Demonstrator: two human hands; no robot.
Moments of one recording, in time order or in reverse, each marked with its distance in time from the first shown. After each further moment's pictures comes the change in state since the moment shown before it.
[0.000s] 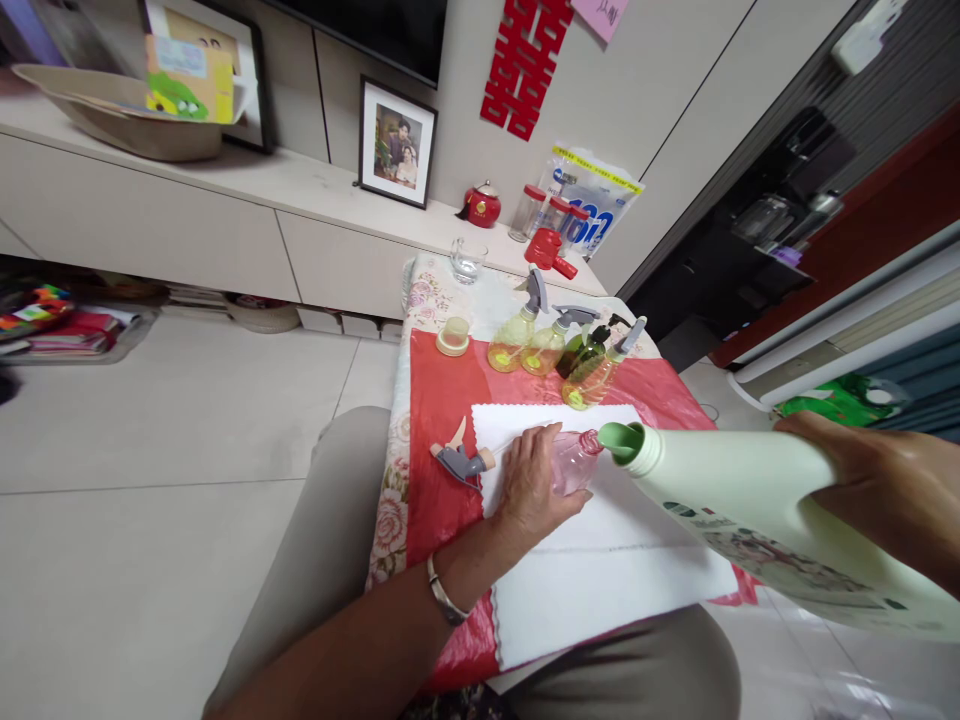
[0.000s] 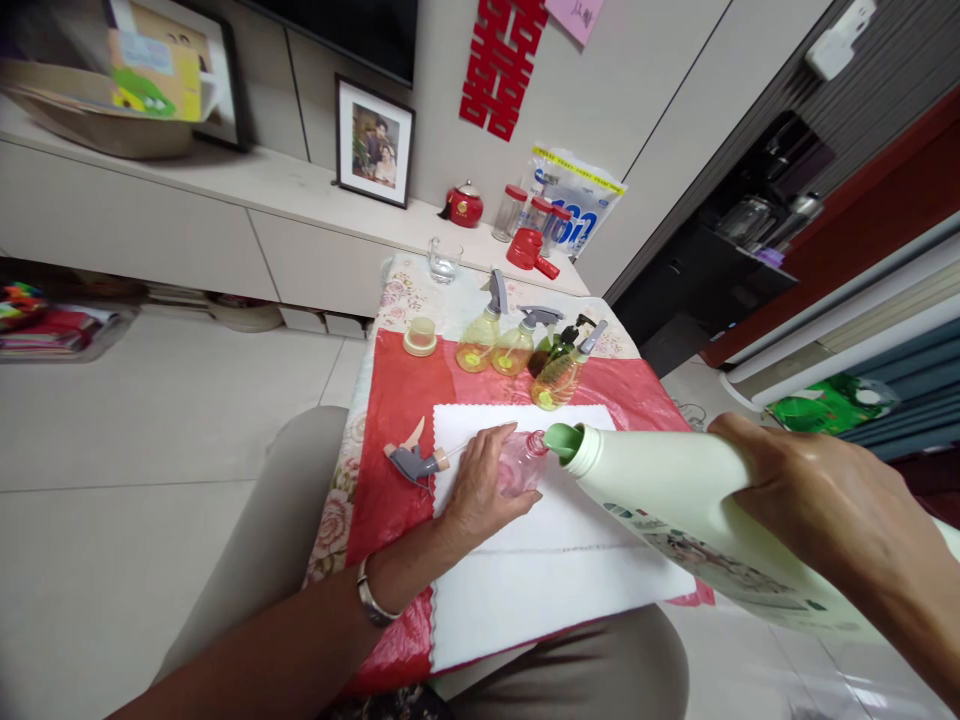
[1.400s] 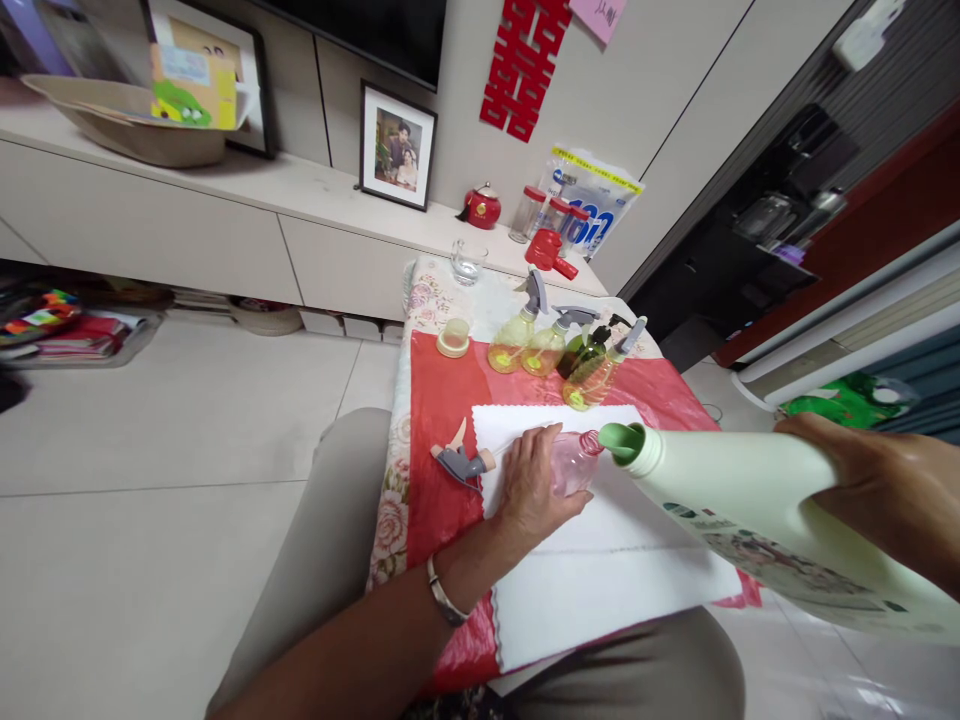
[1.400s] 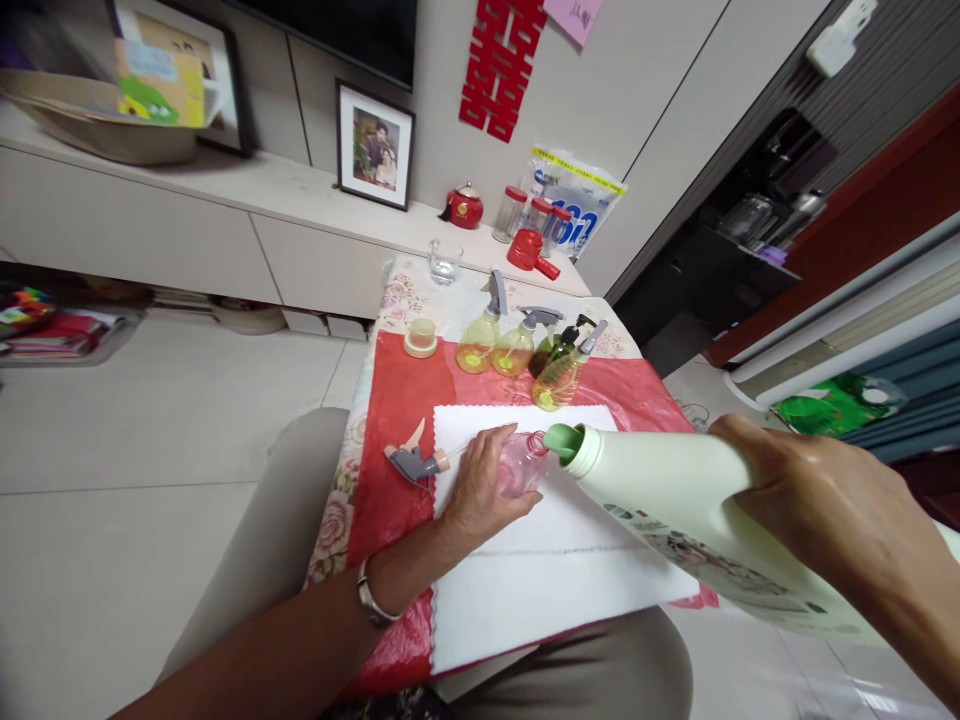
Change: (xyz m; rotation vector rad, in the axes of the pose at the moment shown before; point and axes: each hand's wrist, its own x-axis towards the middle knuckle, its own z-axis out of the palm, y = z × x) left_hand 0.001 0.000 0.000 0.007 -0.013 0.001; right_hand 0.003 0.006 0.011 0.023 0.091 -0.038
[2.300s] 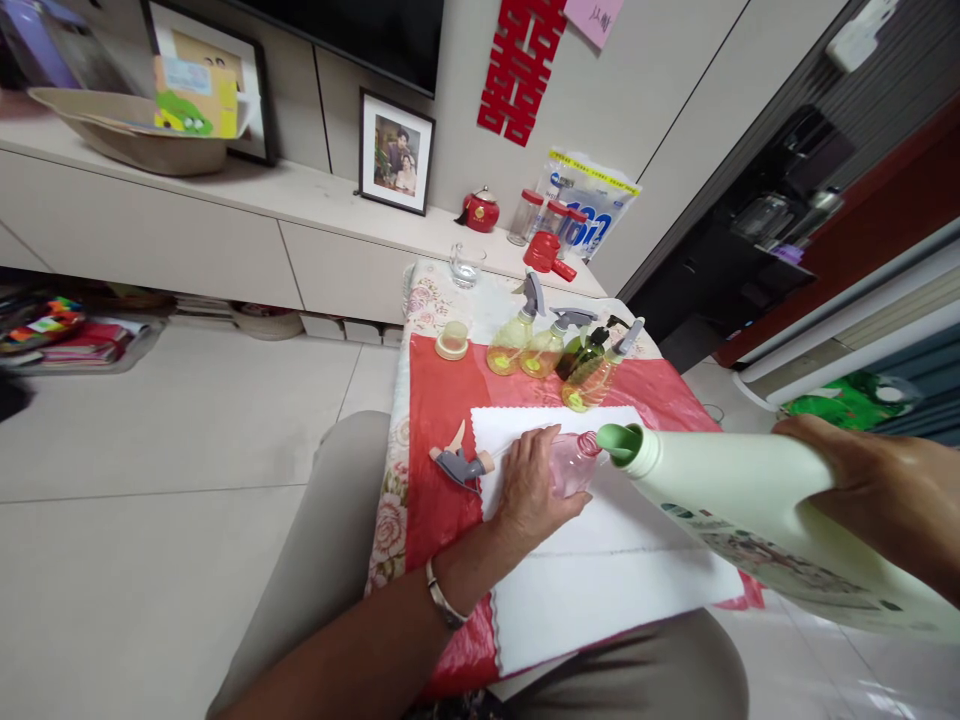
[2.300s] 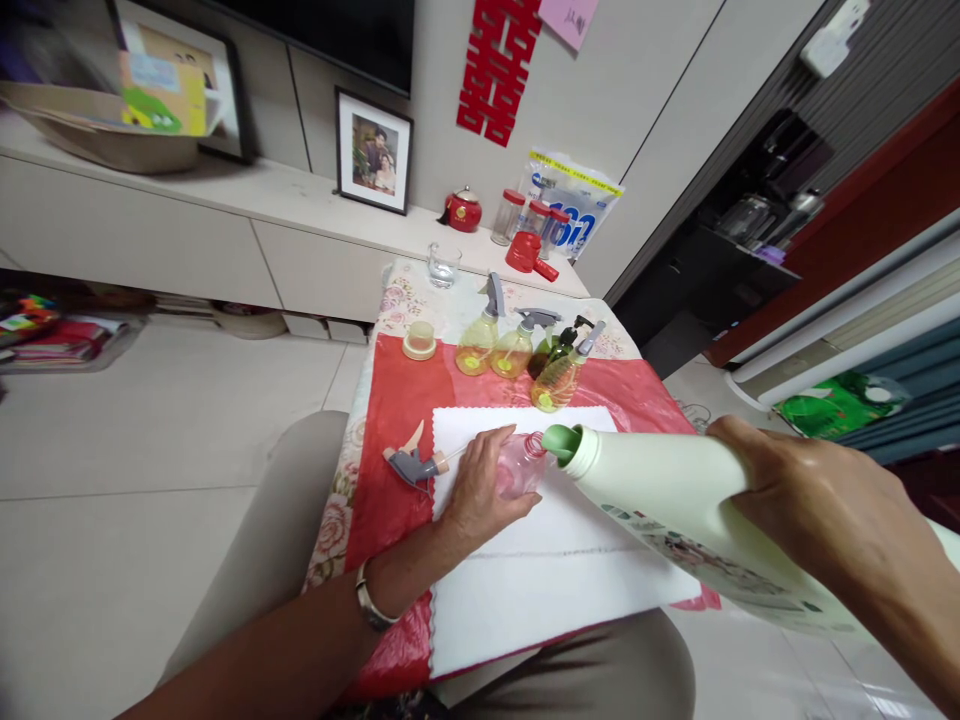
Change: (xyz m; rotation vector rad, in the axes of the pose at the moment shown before) left_hand 0.000 -0.001 0.001 0.027 -0.001 0.005; right_hand -0.001 -0.002 0.000 -0.029 -0.078 0.048
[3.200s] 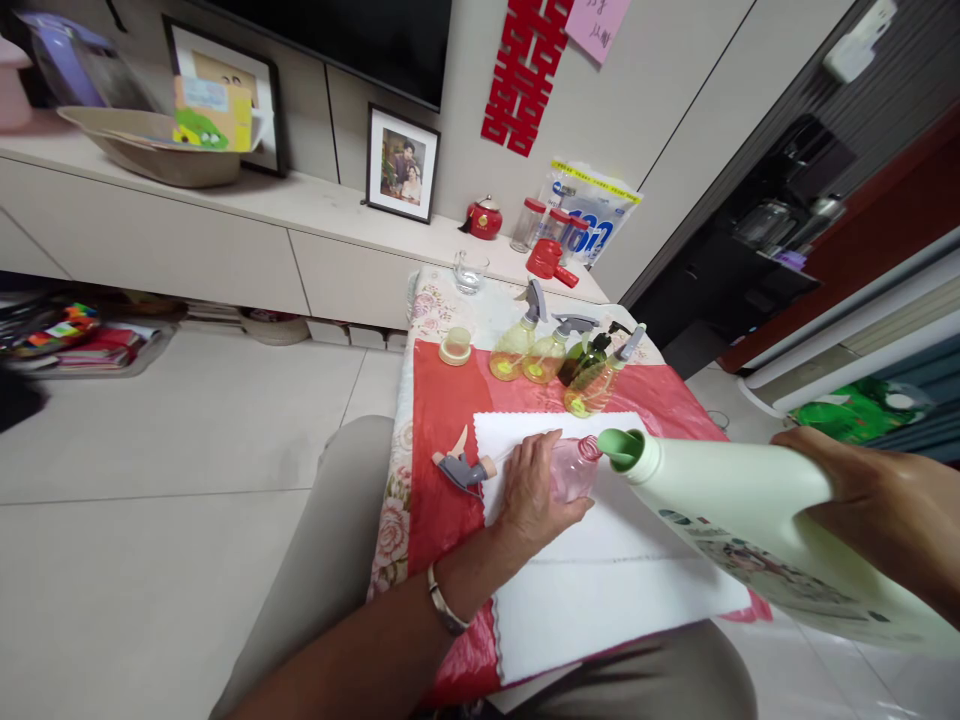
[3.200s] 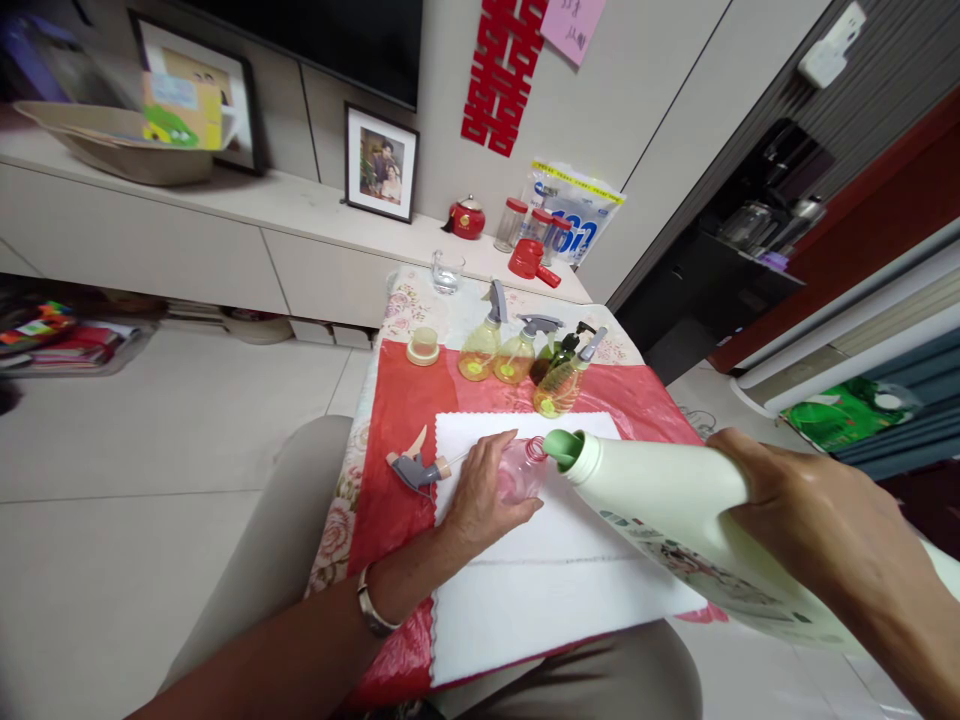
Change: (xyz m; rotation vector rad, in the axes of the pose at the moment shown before) left_hand -0.001 -0.002 0.001 -0.014 0.021 0.017; right_hand -0.005 -0.006 0.002 0.088 0.057 -0.024
